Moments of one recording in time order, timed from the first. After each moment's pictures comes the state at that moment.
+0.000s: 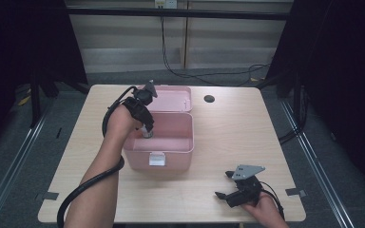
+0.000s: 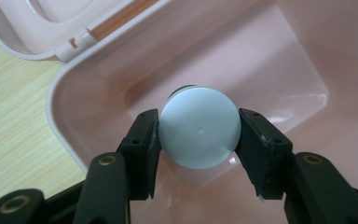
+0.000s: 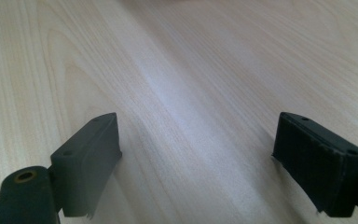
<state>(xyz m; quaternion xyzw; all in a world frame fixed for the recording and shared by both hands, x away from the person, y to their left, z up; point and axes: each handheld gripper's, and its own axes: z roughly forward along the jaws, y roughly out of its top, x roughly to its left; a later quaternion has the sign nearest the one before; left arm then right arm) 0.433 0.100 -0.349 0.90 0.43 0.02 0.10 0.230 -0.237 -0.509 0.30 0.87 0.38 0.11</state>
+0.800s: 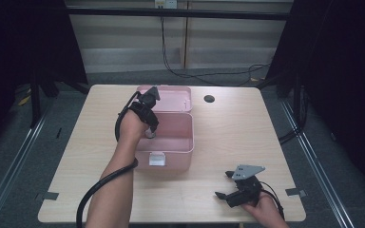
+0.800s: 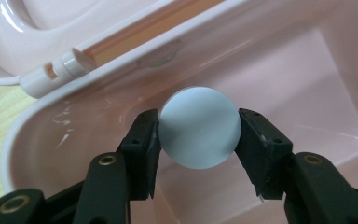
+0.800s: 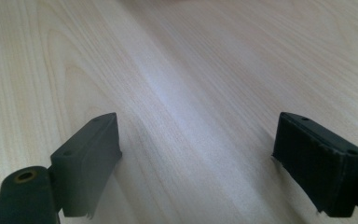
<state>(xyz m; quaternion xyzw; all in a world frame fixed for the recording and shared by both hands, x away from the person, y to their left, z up) 0.450 0.087 -0.388 0.87 0.47 0.04 0.10 0.230 -0.237 -0.509 0.30 0.87 0.38 0.11</state>
